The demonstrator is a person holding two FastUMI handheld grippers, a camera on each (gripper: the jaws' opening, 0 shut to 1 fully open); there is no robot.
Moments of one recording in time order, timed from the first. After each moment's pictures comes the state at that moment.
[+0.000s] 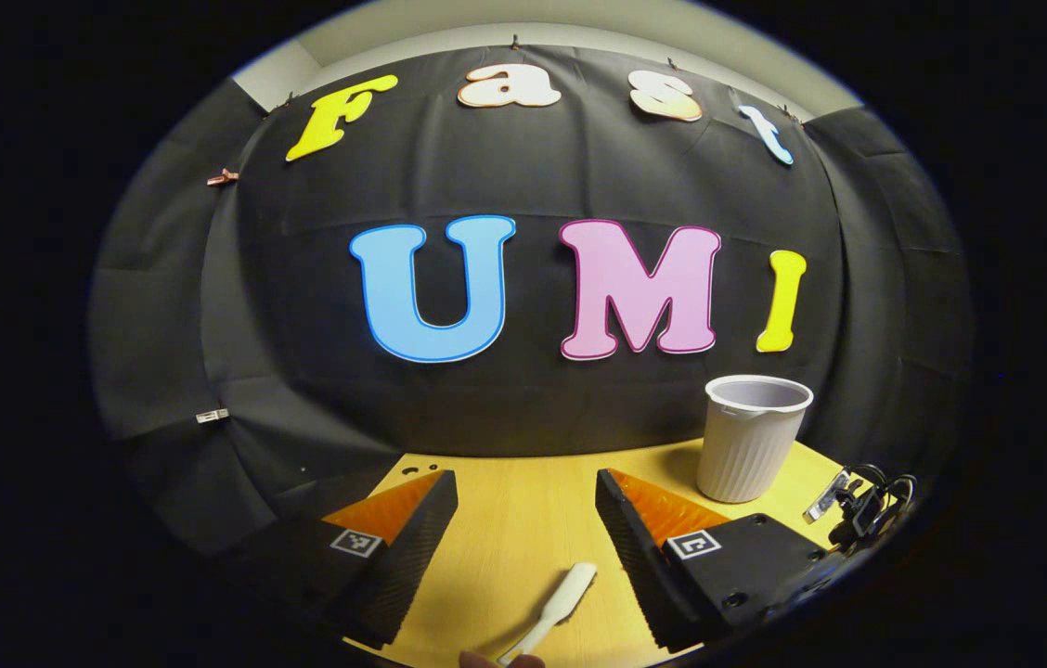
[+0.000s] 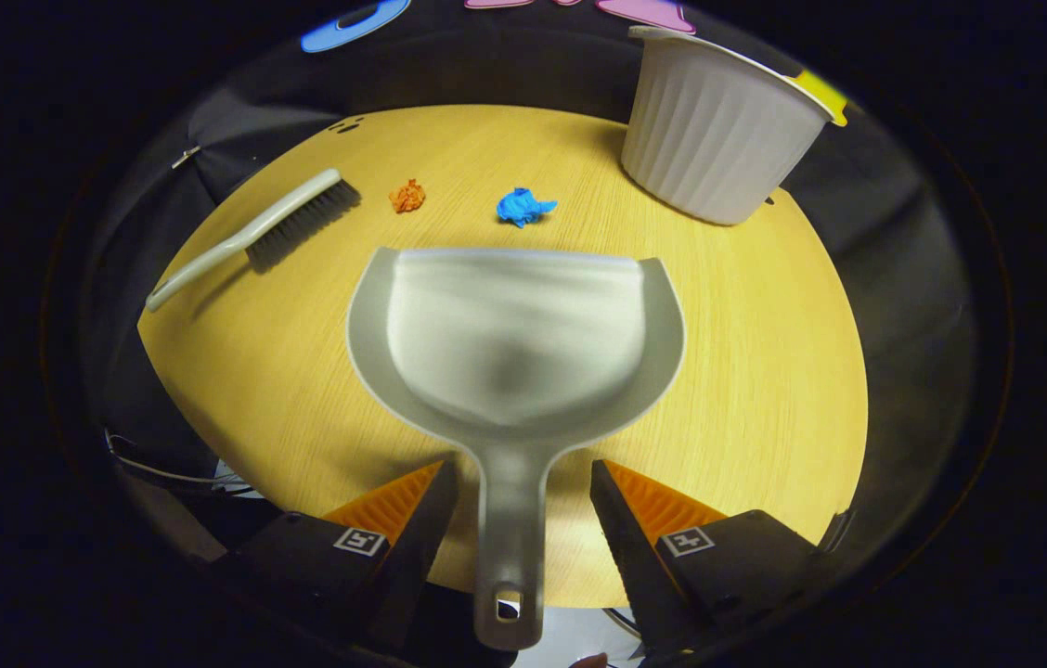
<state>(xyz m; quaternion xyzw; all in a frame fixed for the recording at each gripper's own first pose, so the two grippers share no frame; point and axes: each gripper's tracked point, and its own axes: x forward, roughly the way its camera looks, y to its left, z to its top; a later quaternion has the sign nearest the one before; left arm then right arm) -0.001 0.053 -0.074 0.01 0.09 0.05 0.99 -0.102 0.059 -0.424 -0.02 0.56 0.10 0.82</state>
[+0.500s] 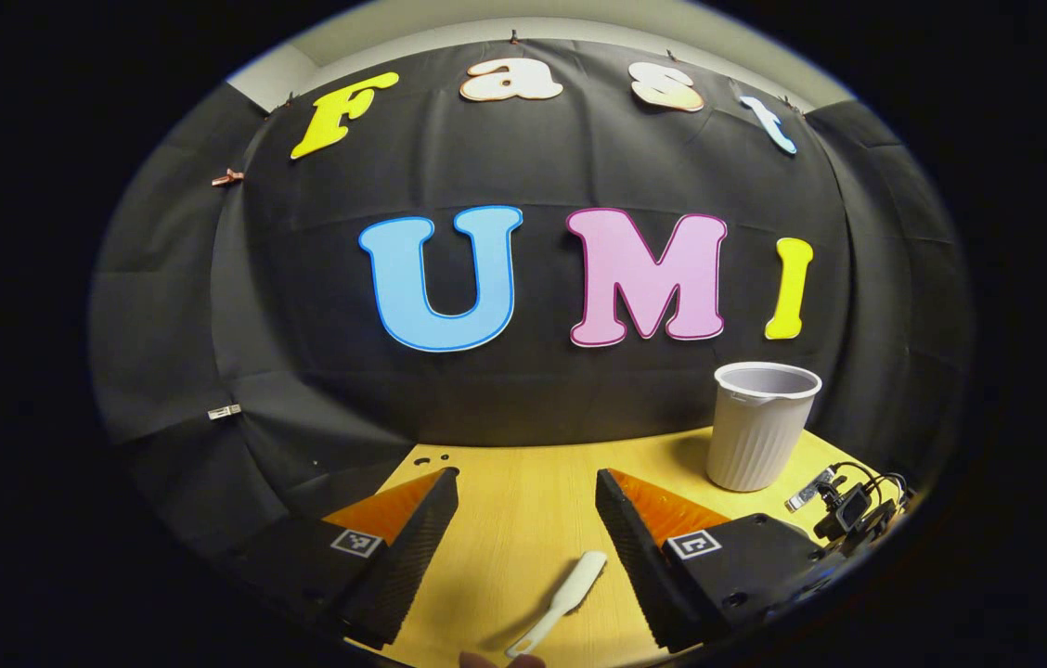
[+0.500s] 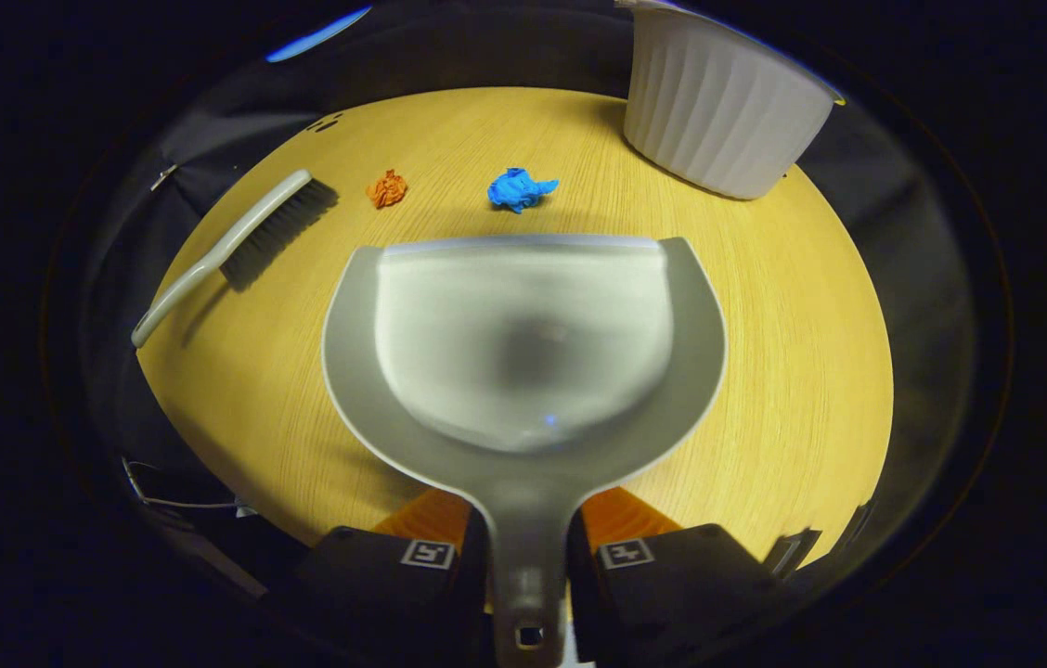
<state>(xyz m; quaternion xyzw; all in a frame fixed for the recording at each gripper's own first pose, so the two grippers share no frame) -0.006 0.057 -0.087 0.02 0.10 0.06 0.99 -0.088 0.071 -0.434 0.02 0.58 0.10 0.81</state>
